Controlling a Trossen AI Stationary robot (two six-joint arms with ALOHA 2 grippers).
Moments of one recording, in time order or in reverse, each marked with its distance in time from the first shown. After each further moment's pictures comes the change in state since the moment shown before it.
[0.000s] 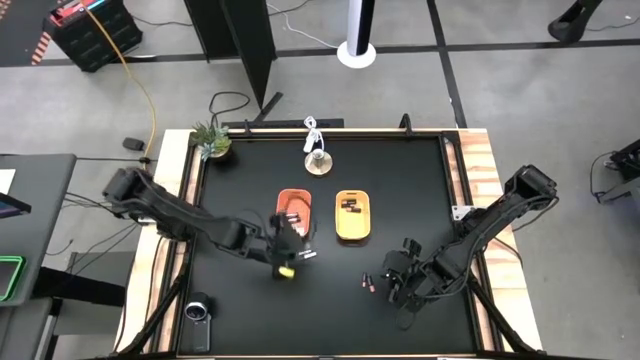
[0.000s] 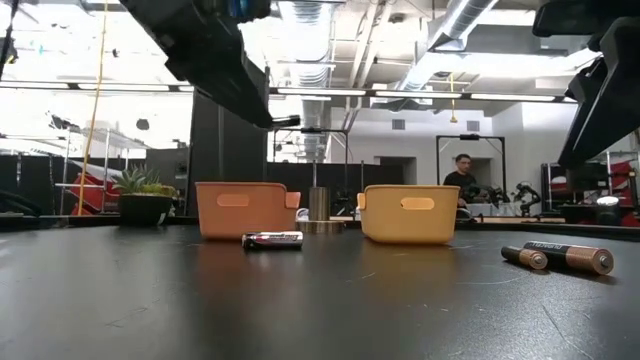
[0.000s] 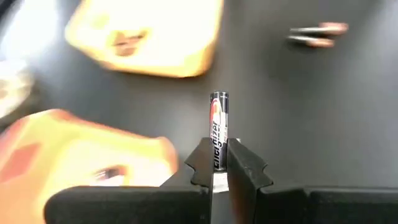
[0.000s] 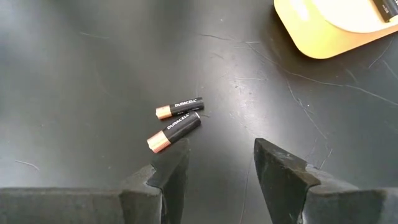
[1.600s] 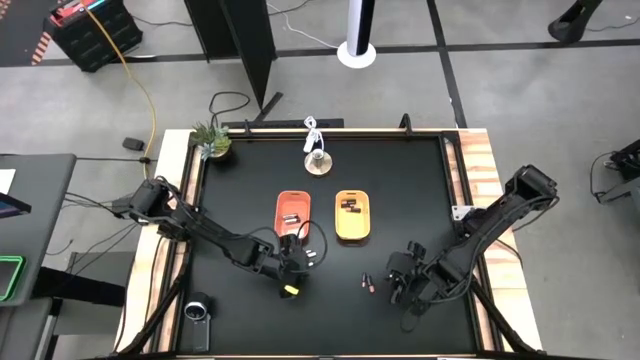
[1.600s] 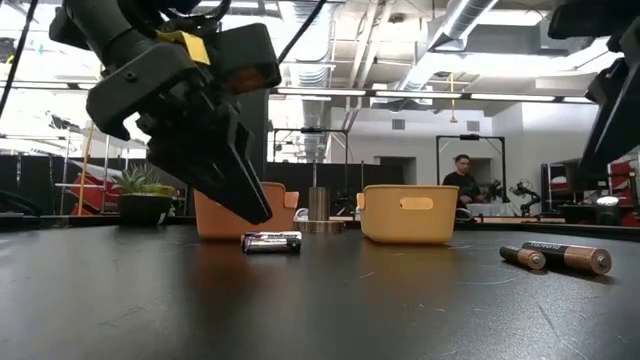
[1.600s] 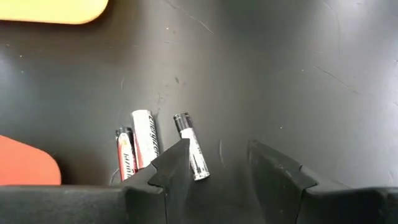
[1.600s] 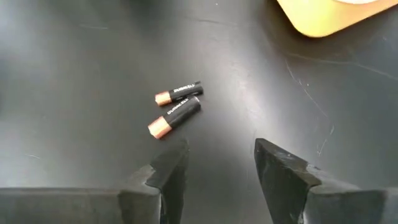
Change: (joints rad) left arm -0.052 0.257 -0.055 0.269 0.152 -0.010; right arm 0.030 0.000 0.000 -0.032 0.000 0.095
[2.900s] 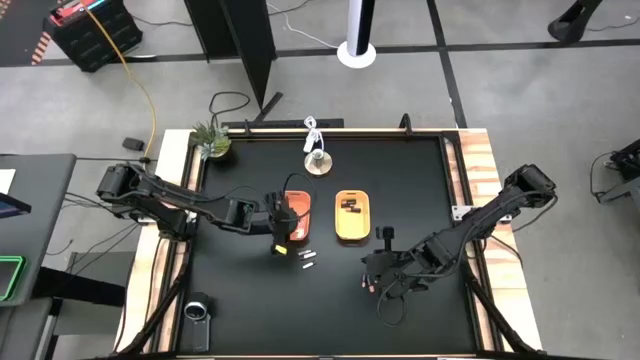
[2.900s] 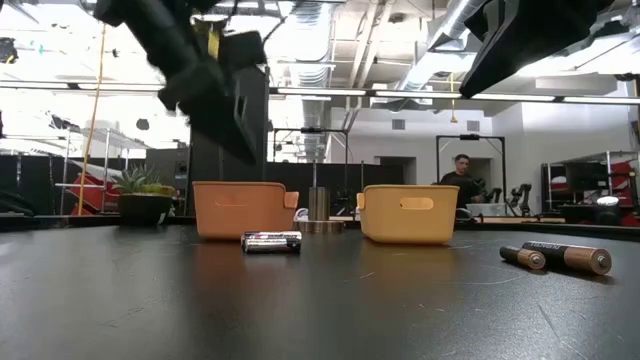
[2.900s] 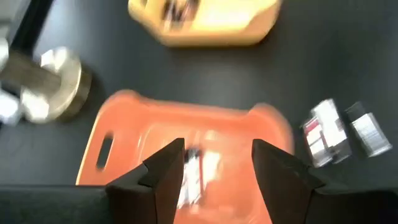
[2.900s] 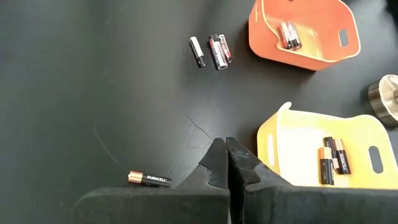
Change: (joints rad) left arm 0.238 -0.327 -0.043 -0.281 -0.078 0.277; right arm -0.168 -0.001 0.138 0.110 0.033 -0.826
